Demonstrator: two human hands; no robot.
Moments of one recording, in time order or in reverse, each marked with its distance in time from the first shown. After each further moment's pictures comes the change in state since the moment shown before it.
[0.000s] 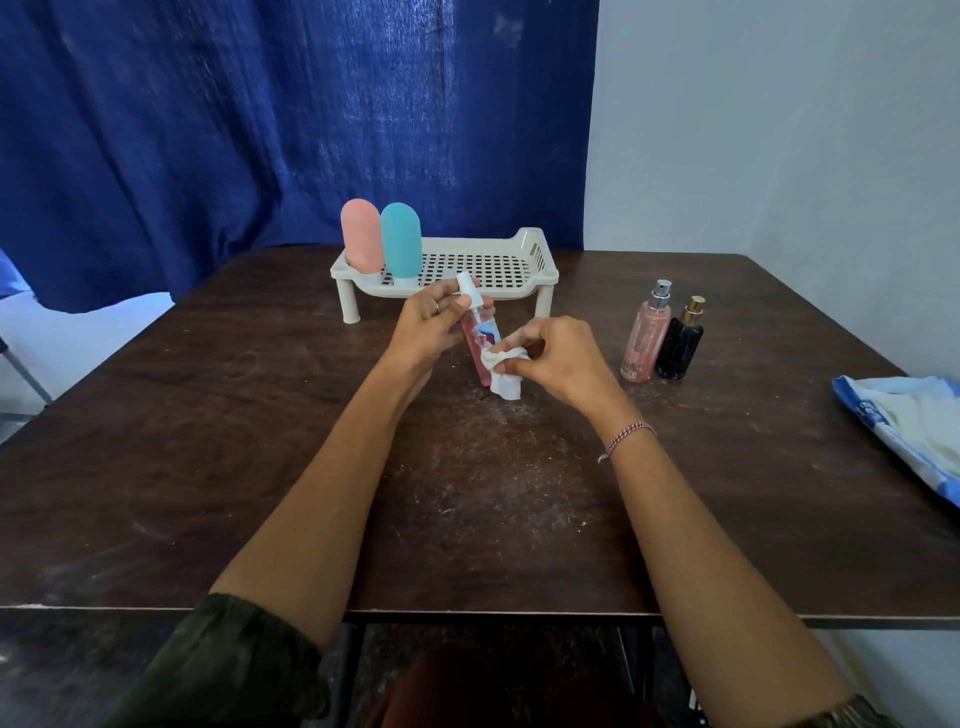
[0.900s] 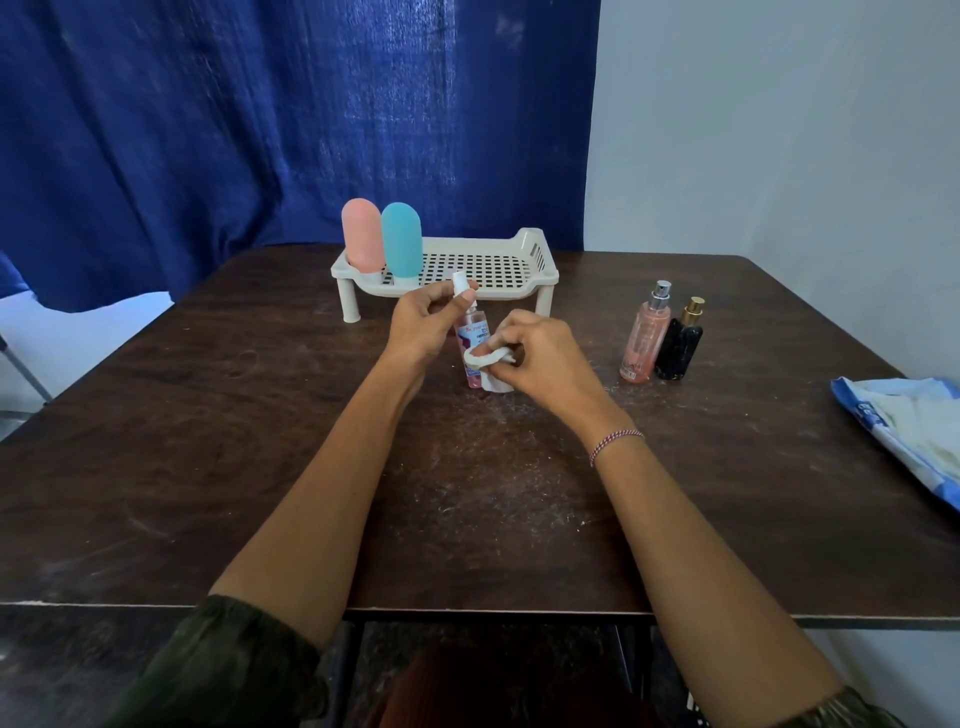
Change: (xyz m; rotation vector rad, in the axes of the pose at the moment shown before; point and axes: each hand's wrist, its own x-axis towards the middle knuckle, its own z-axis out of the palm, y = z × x) left_hand -0.001 0.001 -0.001 0.210 0.130 0.079; right_hand -0.003 -0.007 0.010 -0.130 0.053 -0.279
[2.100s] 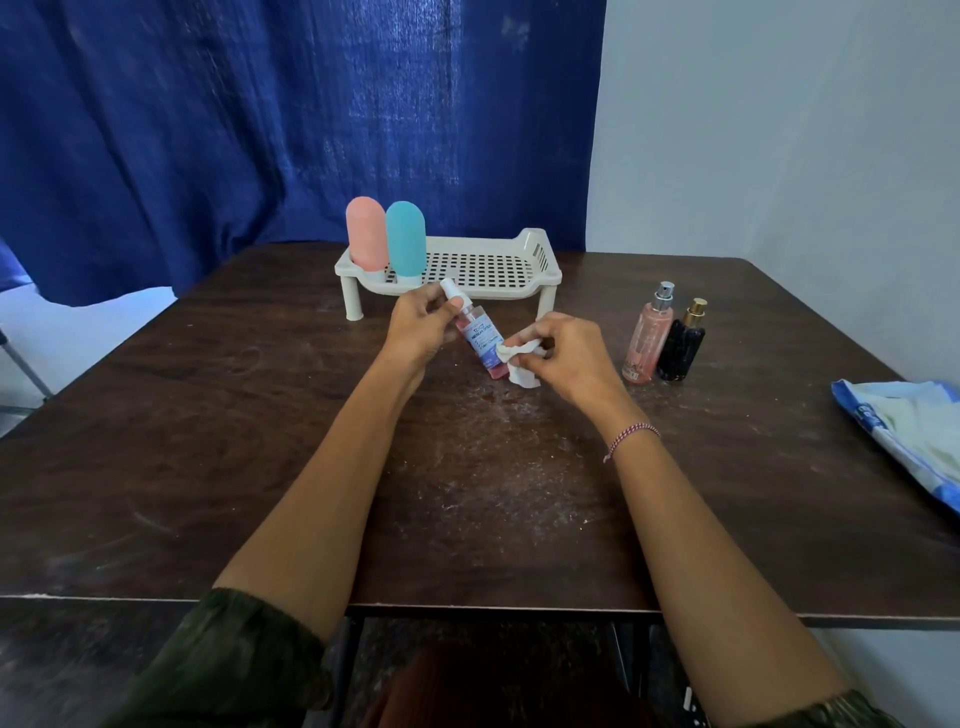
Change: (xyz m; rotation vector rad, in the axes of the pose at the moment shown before) left_hand 0.002 0.001 -0.002 -0.067 0.027 -0.140; right_hand 0.000 0.018 -0.008 0.082 0.009 0.254
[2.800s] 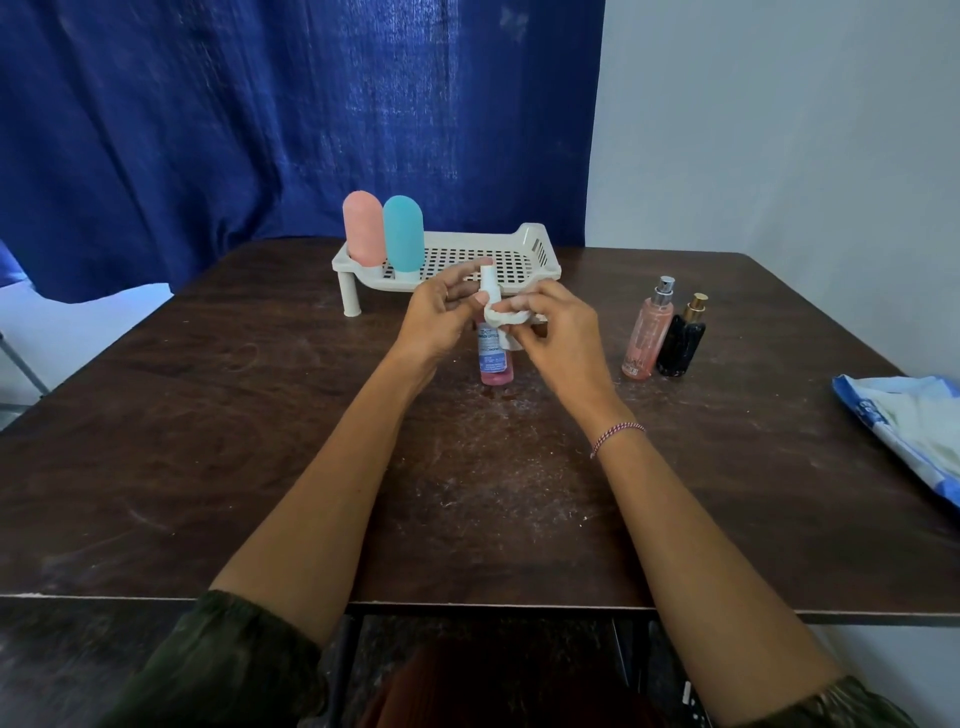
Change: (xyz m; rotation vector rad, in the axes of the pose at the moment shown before) left_hand -0.014 0.010 0.009 0.045 -0.162 0.168; right_hand -0.004 -0.016 0.005 0.041 0.239 -0.225
